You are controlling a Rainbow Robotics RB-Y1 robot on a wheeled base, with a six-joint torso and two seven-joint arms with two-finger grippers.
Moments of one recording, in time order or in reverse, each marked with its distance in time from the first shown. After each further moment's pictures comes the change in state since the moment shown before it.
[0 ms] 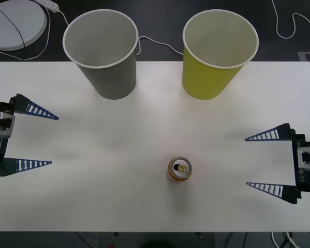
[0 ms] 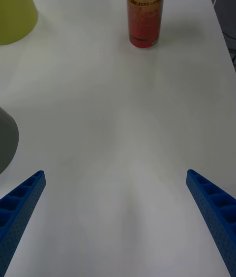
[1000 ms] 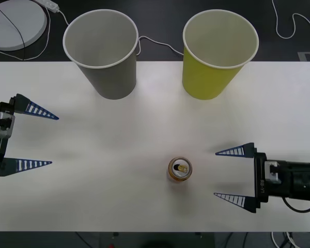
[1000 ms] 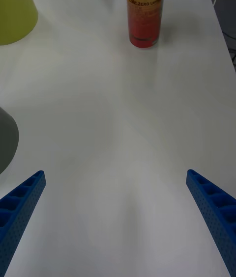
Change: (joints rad) right arm -0.126 0.150 0.189 0.461 -0.128 -0.007 0.276; left arm 0.000 0.000 0.000 0.000 0.000 0.000 0.000
